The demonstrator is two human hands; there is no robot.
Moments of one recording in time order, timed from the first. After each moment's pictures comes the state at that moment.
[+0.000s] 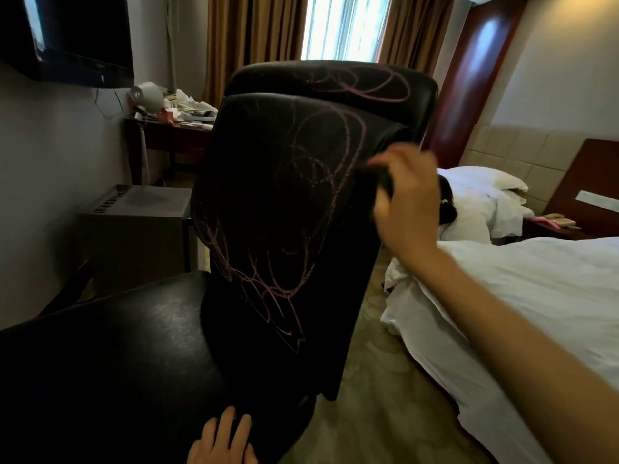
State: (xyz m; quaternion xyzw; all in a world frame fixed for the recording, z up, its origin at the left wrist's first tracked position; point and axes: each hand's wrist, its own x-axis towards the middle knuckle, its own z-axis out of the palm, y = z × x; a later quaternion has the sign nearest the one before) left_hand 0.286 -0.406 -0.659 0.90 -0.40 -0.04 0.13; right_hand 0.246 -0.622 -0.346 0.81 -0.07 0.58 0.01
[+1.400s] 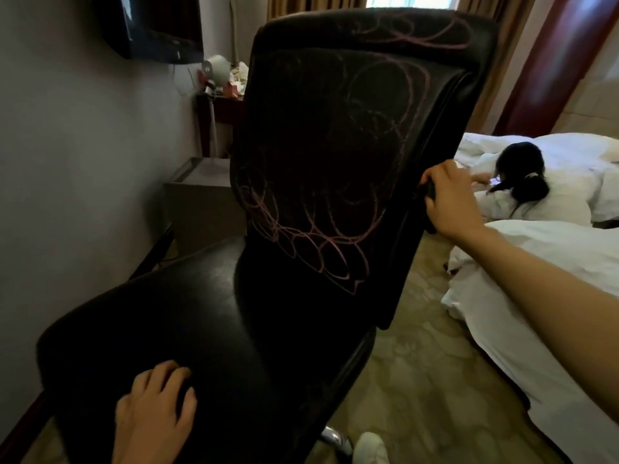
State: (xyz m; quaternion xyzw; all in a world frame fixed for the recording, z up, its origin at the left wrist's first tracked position) left_hand 0.343 -0.249 -0.671 0.98 -0.11 0.07 0.12; right_hand 0.306 -0.685 -0.416 0.92 -0.12 0.37 -0.01
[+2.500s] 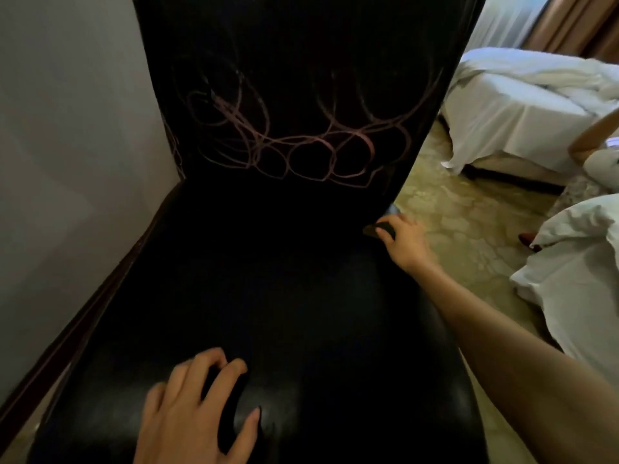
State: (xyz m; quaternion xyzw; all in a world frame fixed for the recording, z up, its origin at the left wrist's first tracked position) left_hand 0.310 -0.250 -0.678 0.95 -0.22 0.14 0.19; right_hand 0.464 -0.624 -0.665 0.97 -0.12 0.15 -0.15
